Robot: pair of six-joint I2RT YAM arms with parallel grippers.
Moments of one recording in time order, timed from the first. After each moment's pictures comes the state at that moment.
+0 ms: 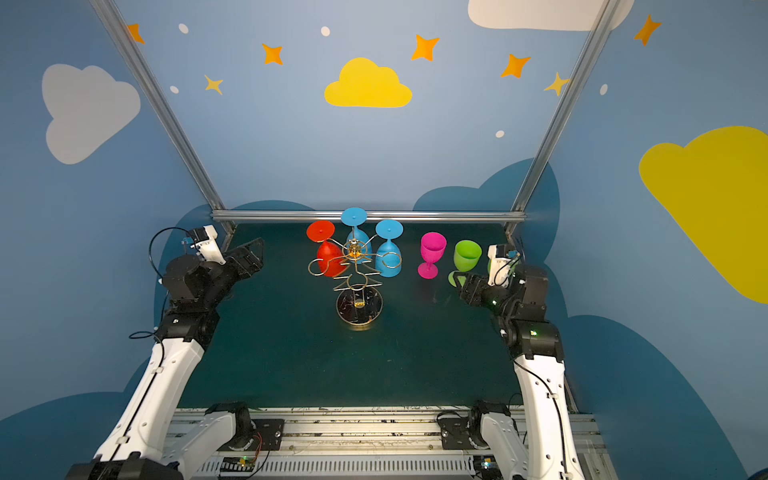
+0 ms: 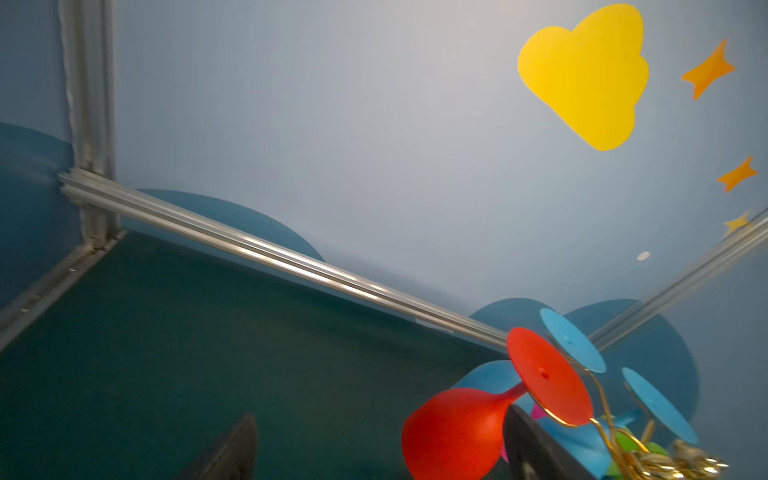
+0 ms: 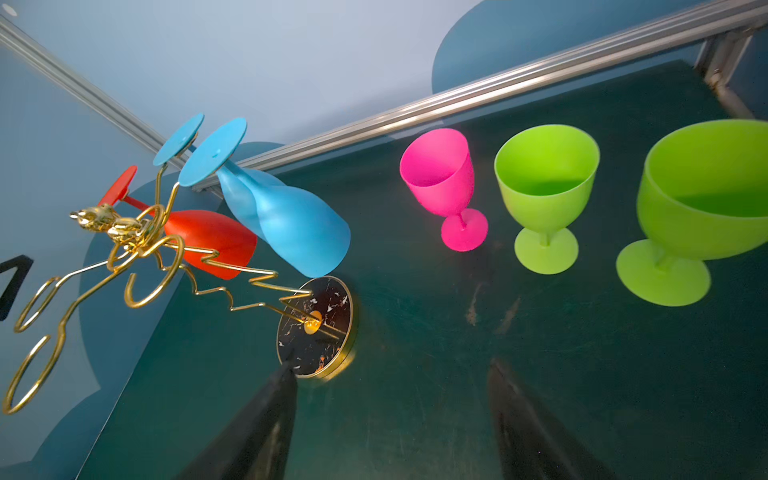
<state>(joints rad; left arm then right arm) 0.09 0.99 0.89 -0.05 0.30 -0.52 -0.03 0.85 0.96 -0.58 -0.47 0.26</state>
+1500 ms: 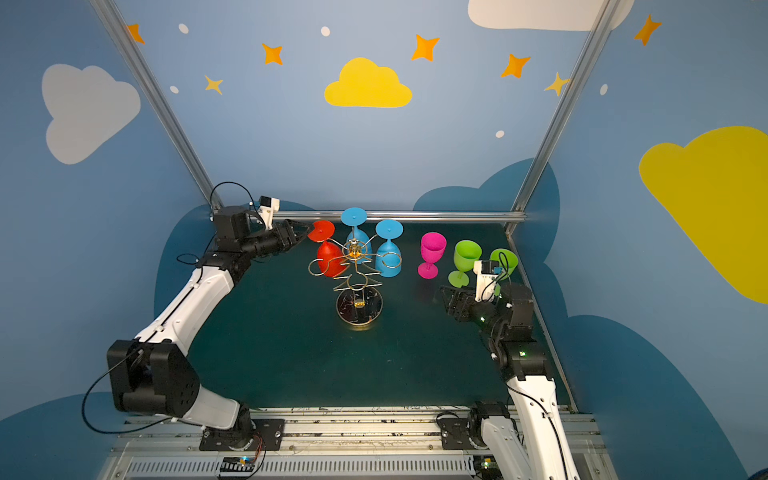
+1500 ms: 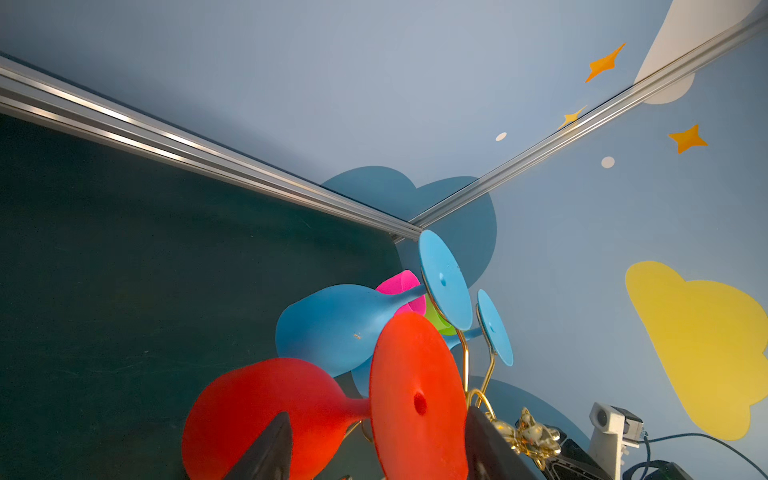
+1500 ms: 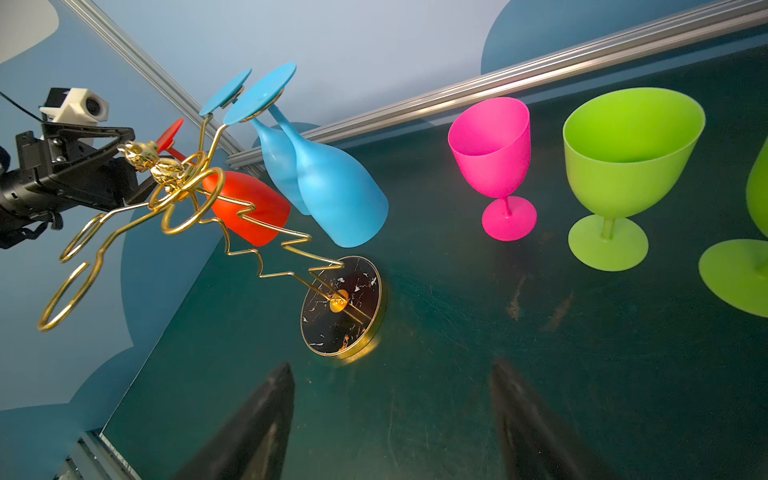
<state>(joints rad) -0.06 1.52 1.32 -0.14 0.77 -0.68 0.07 0.72 0.79 -0.47 -0.46 0.30</state>
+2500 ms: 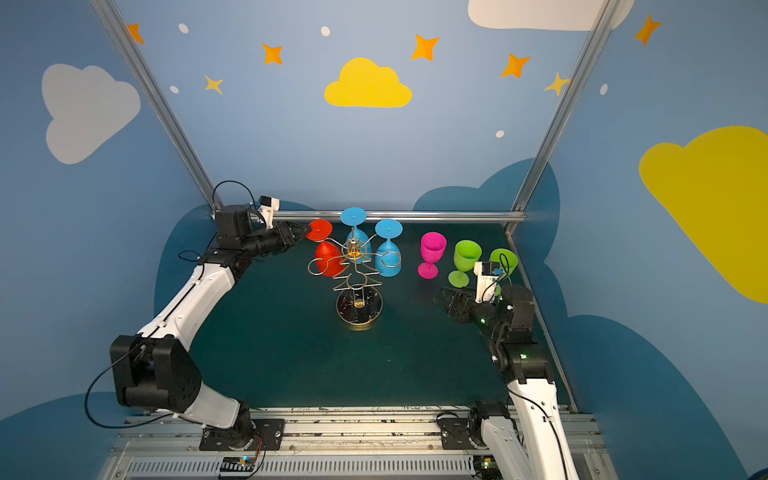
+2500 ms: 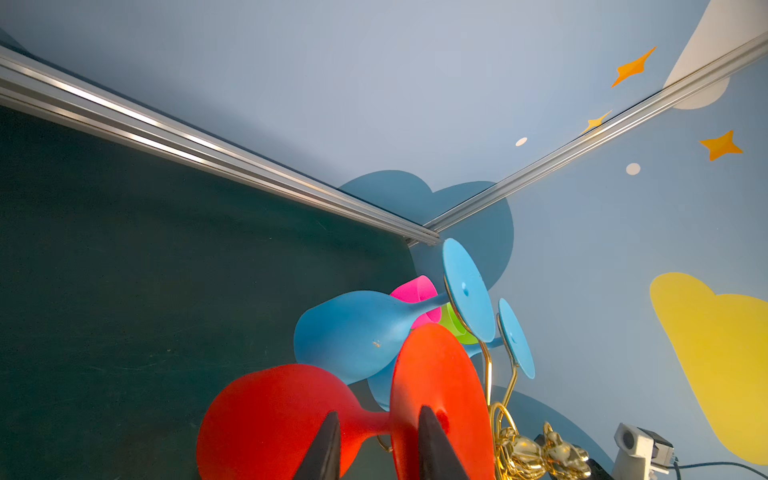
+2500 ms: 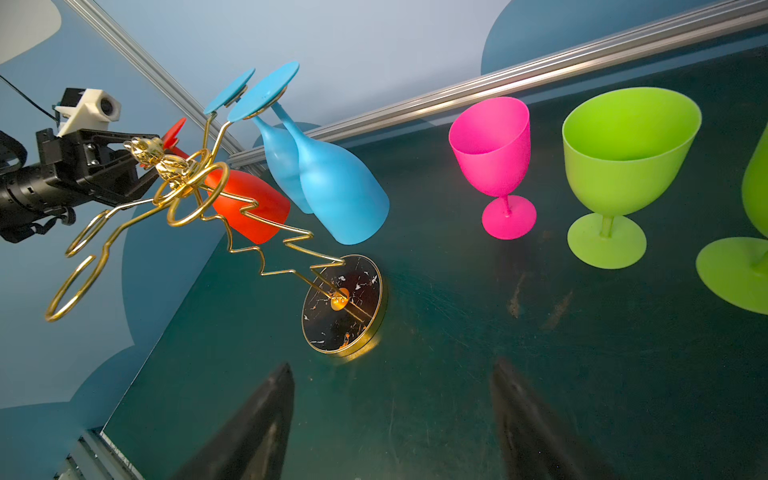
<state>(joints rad) -0.05 1.54 1.33 -0.17 0.73 -0.67 0.07 0.70 0.79 -0.48 -0.46 0.30</state>
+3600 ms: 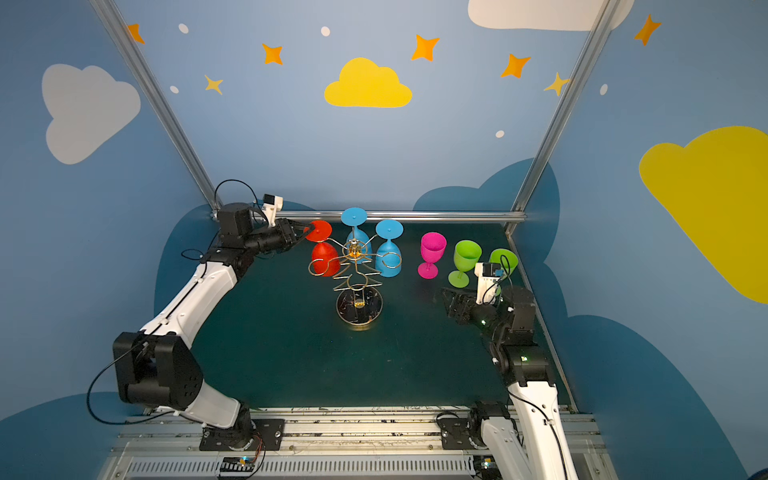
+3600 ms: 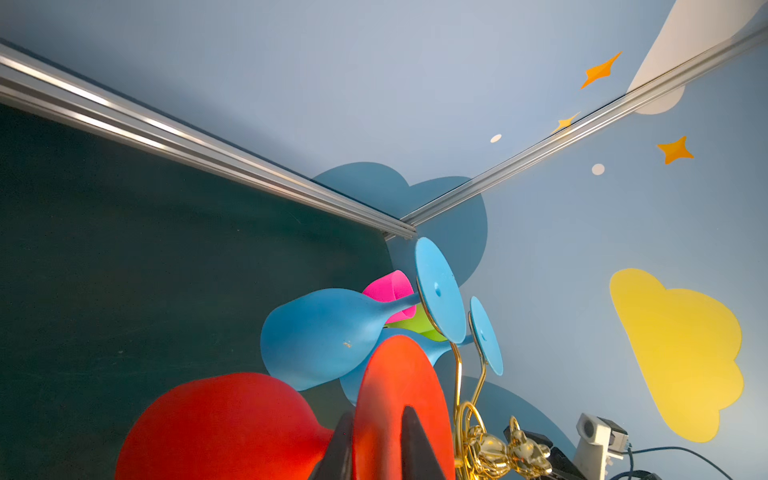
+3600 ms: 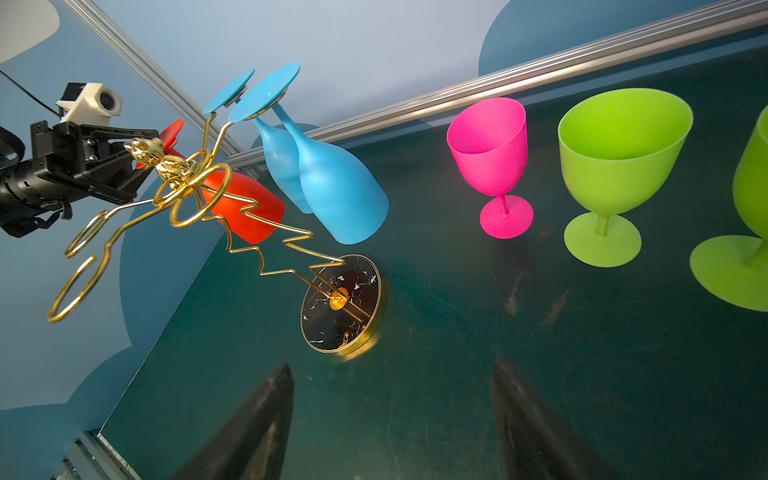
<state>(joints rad) -0.06 1.56 1.35 -0.13 0.79 -0.73 0.07 0.69 0.79 -0.49 -0.45 0.30</state>
